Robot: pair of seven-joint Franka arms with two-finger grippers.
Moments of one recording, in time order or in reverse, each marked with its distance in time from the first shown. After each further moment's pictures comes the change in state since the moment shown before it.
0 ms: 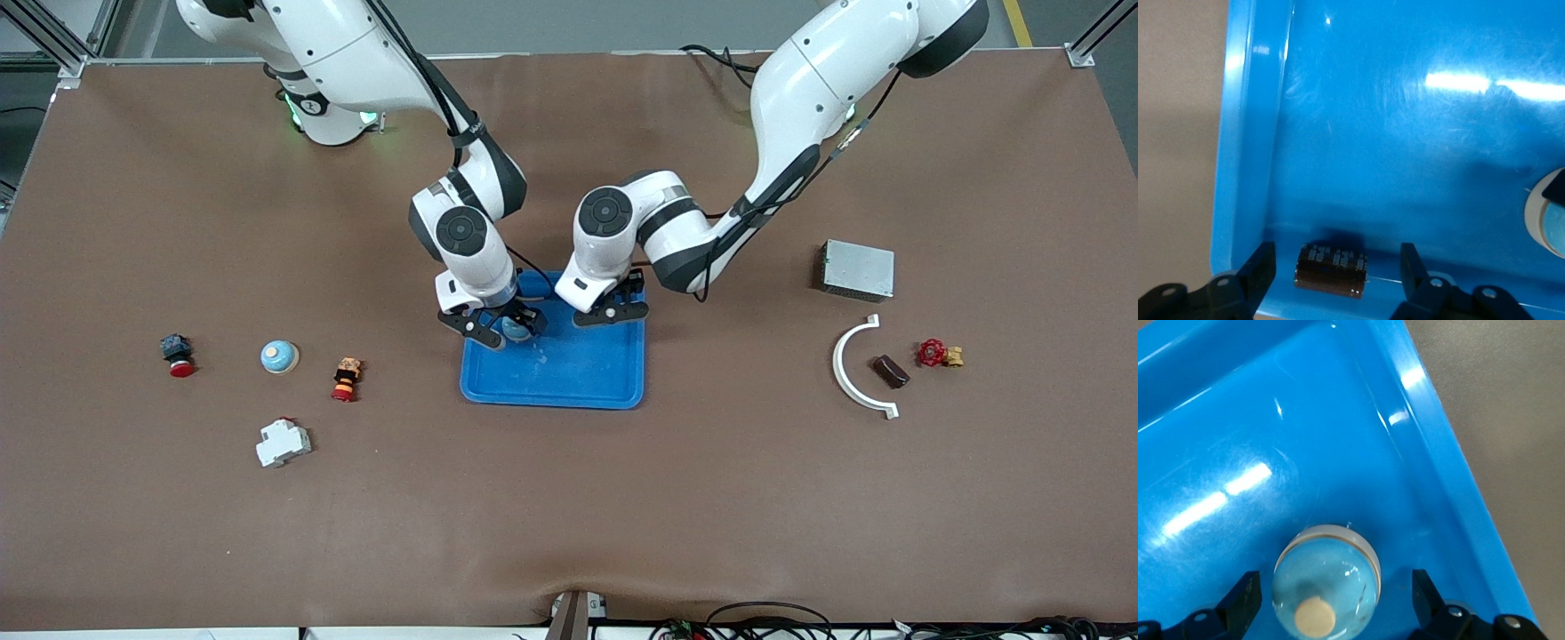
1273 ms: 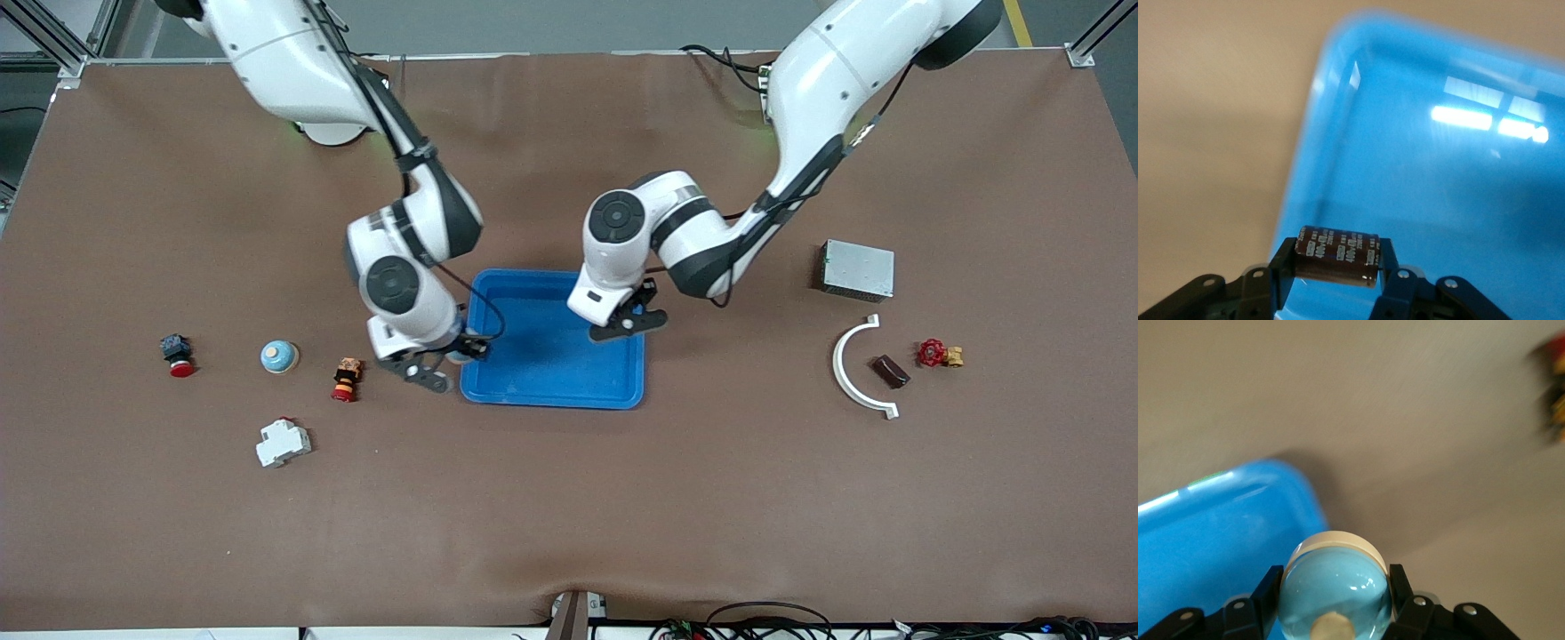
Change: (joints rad) left arm 0.076 -0.087 -0.006 0.065 0.000 -0.098 -0.036; right arm -0.216 -0.068 -0.036 0.170 -0.010 -0.384 -0.356
